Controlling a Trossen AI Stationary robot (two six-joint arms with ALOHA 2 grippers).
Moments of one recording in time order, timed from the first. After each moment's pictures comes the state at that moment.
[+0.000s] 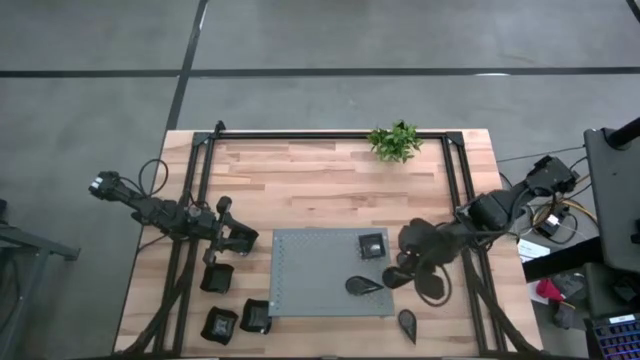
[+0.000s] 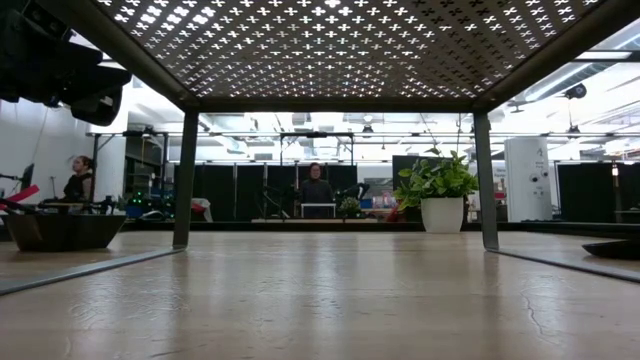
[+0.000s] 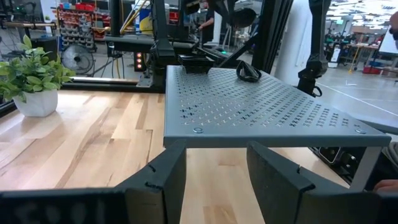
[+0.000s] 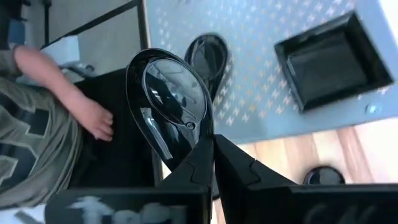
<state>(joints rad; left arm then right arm) -0.46 0.13 0.04 0.00 -0.31 -0.11 0.52 1.30 1.37 -0.99 0.00 0.80</state>
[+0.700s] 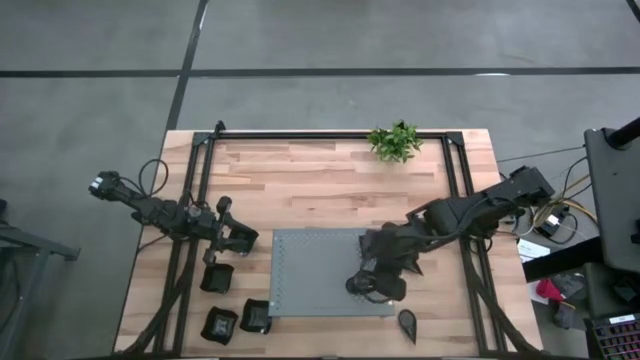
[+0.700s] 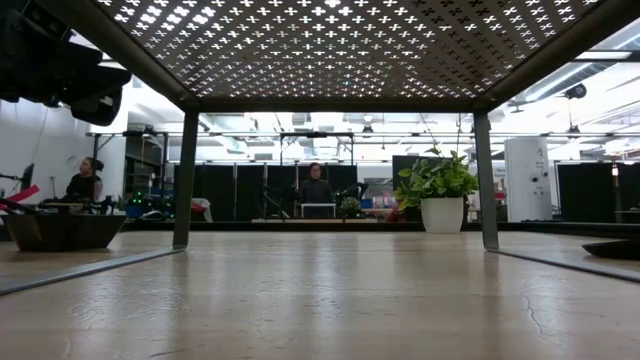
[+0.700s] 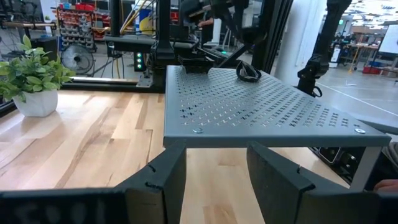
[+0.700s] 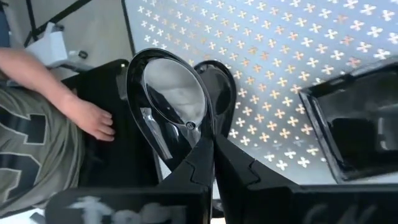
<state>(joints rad) -0.46 0.13 0.04 0.00 -0.31 -0.11 0.39 1.57 1.56 -1.02 -0.15 0.77</state>
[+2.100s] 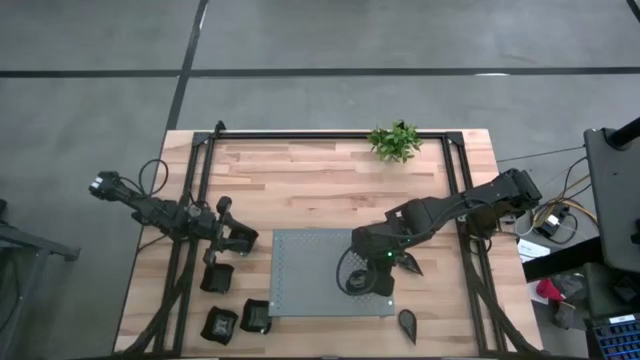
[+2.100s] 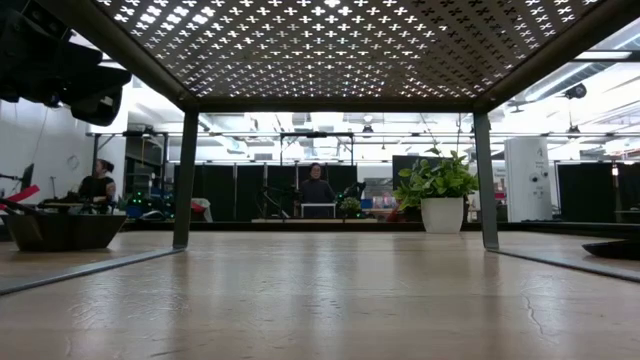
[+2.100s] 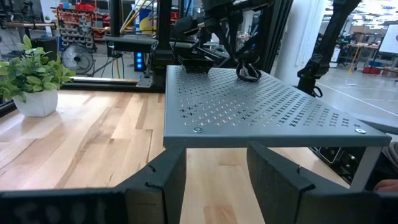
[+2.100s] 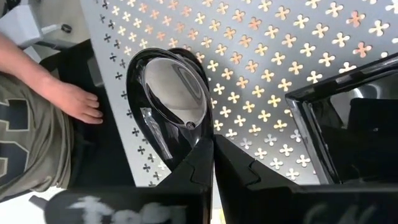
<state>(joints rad) -0.46 0.13 0.04 0.00 -0.31 -0.11 0.32 1.67 1.57 -1.07 -0.26 0.71</state>
